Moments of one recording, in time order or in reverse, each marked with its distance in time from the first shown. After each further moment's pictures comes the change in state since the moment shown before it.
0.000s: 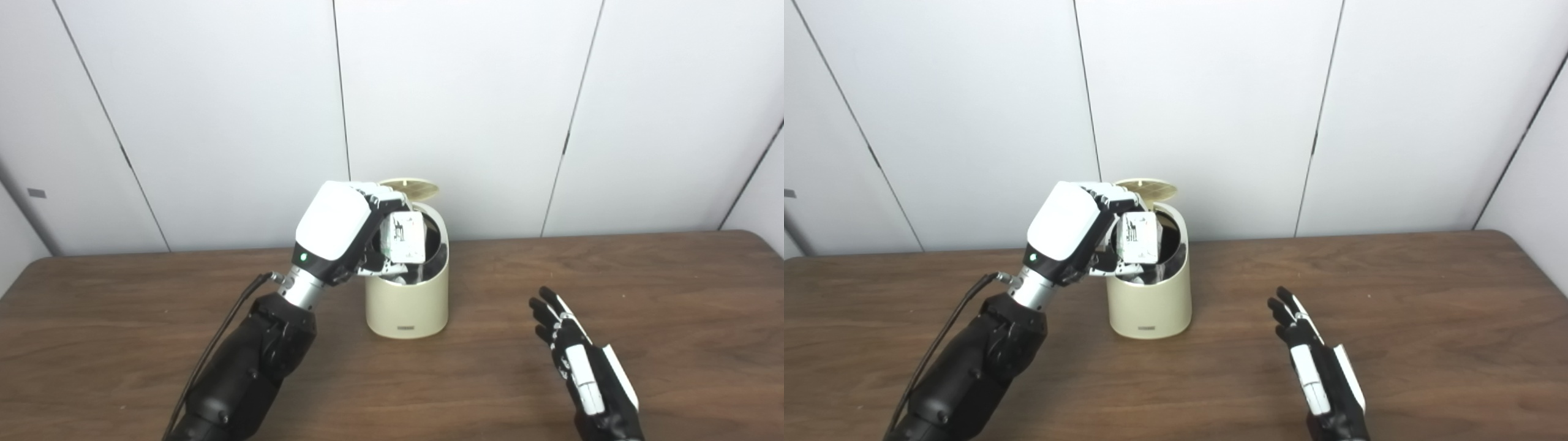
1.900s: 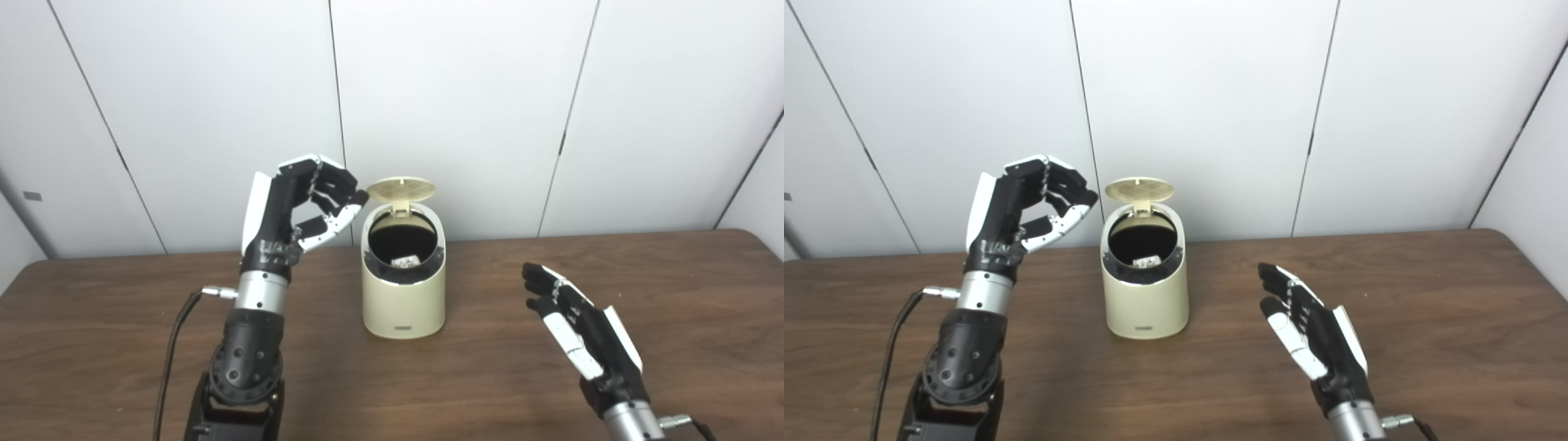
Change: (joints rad) left arm 0.226 -0.182 0.322 -0.612 -0.688 0.604 -0.371; right arm -0.149 -0.047 0.028 -0.072 -0.120 0.136 0.019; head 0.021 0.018
